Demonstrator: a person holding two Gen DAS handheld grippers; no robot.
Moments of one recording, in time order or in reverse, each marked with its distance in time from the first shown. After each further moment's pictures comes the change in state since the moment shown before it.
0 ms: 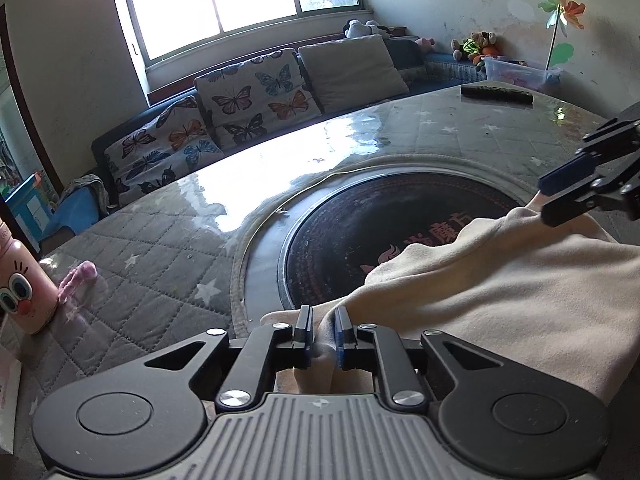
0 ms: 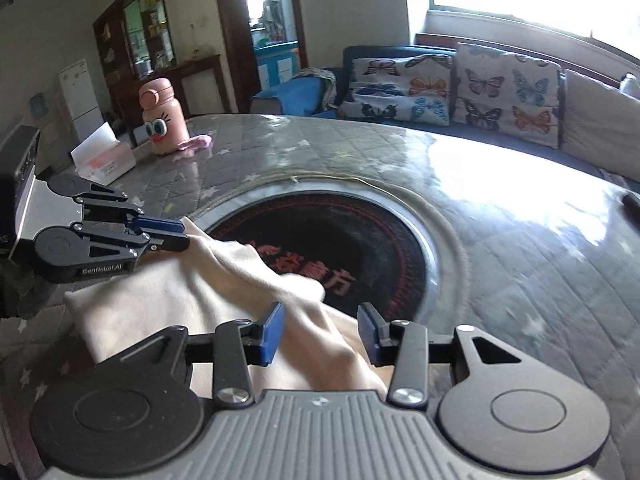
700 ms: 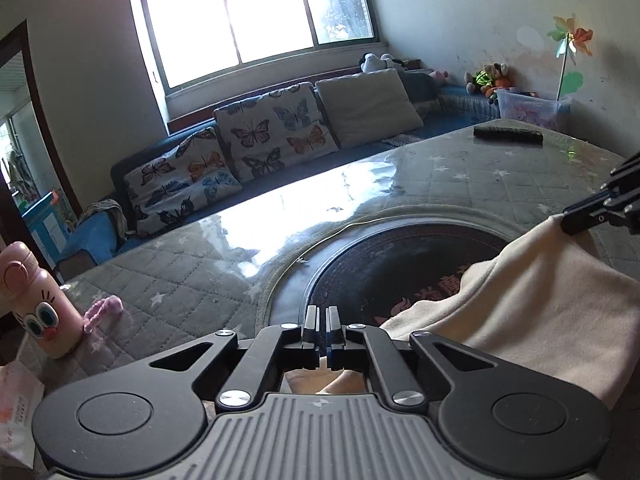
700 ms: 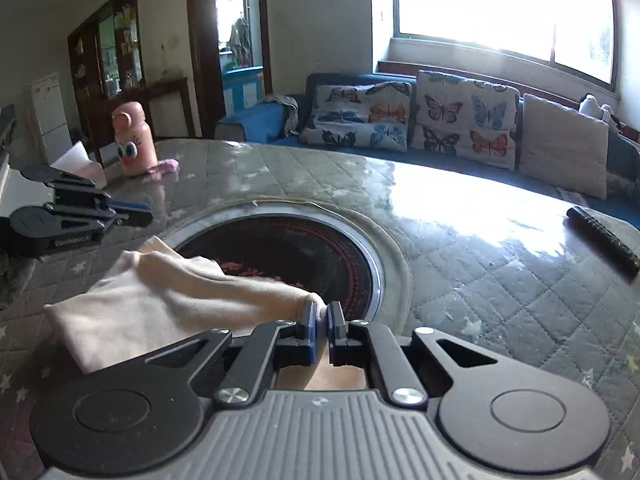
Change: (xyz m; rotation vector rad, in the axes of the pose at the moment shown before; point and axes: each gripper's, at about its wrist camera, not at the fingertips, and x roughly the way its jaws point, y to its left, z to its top) left arm -0.016 0.008 0.019 -0.030 -0.078 0.049; right arm -0.025 0.001 -0.006 -0.001 -0.078 -0.134
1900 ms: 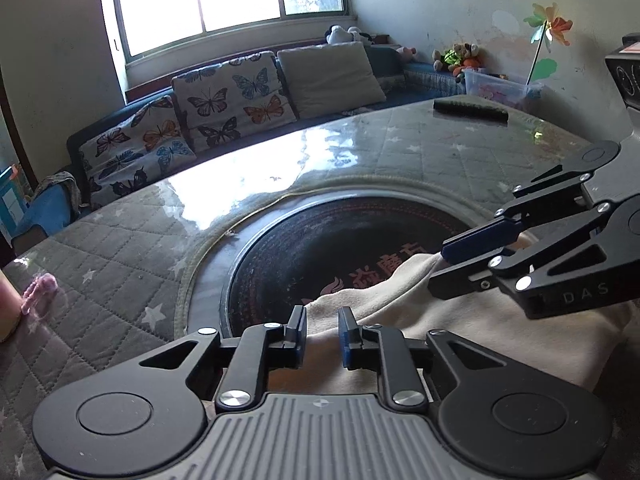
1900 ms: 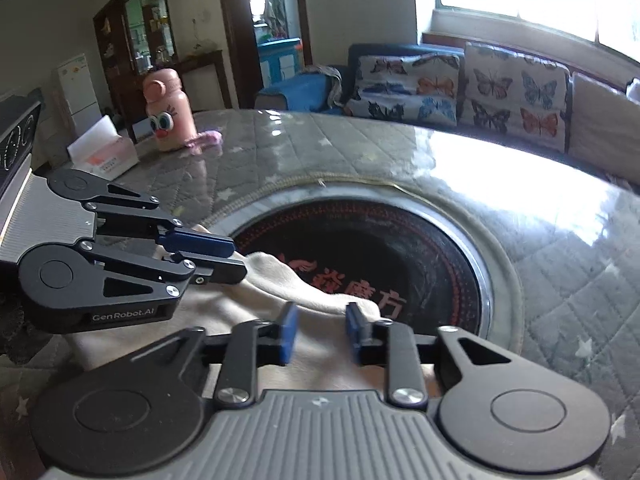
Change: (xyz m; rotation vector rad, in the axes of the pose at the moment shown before) left arm 0.010 -0.031 0.000 -0.013 0.058 -0.143; right arm 0.056 0.047 0.014 -0.024 0.076 0.132
